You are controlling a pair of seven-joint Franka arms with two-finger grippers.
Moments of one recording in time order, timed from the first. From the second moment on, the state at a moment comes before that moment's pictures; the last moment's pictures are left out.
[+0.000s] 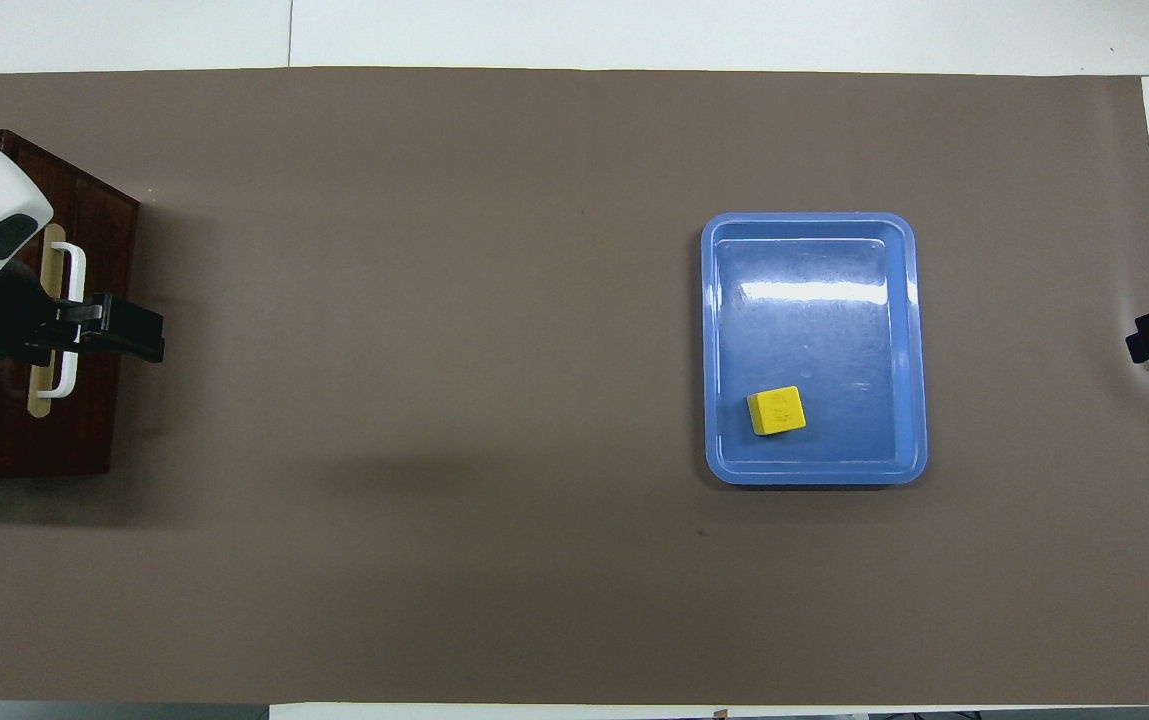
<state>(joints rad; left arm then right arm) 0.14 -0.05 -0.28 -1.68 -0.01 1.54 -0.09 -0.12 0.02 0.04 -1.52 -0.08 1.40 -0.21</state>
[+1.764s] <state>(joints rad) 0.13 0.12 -0.27 -1.95 0.39 2.05 -0.09 -0.13 0.16 0.03 -2.15 0.85 1.95 0.87</state>
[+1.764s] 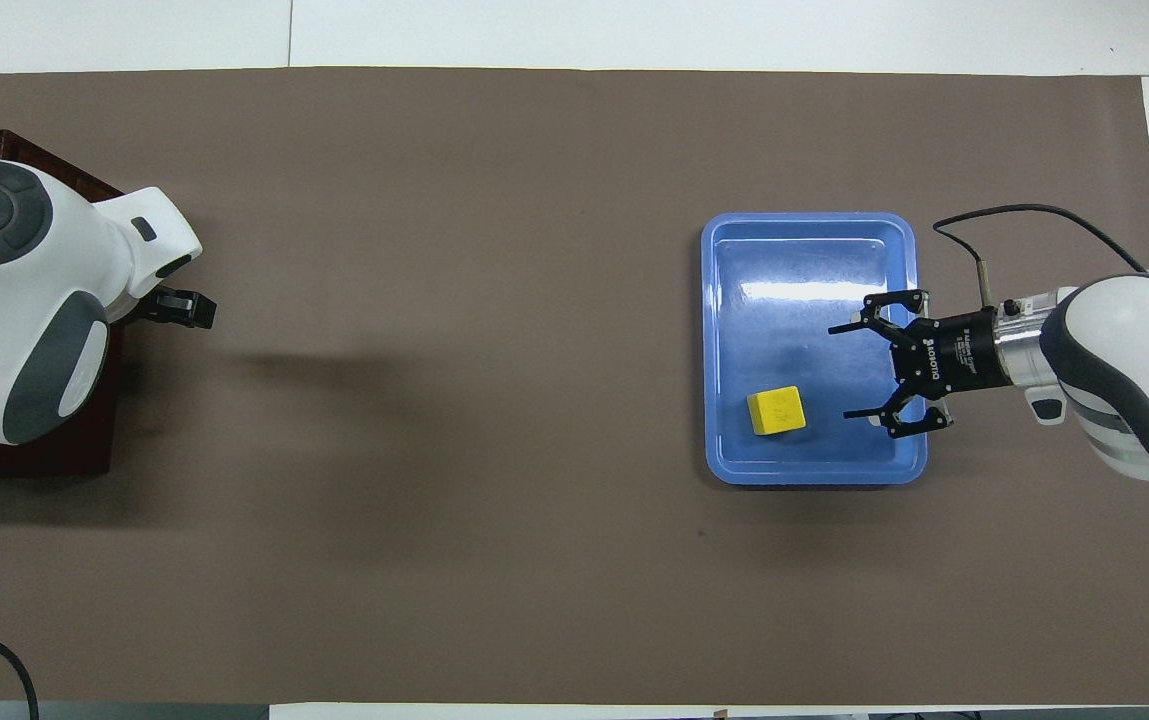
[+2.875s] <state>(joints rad) 0.21 0.14 -0.27 -1.96 0.50 2.09 -0.17 -0.09 0.23 0.04 -2.20 0.91 1.97 0.78</state>
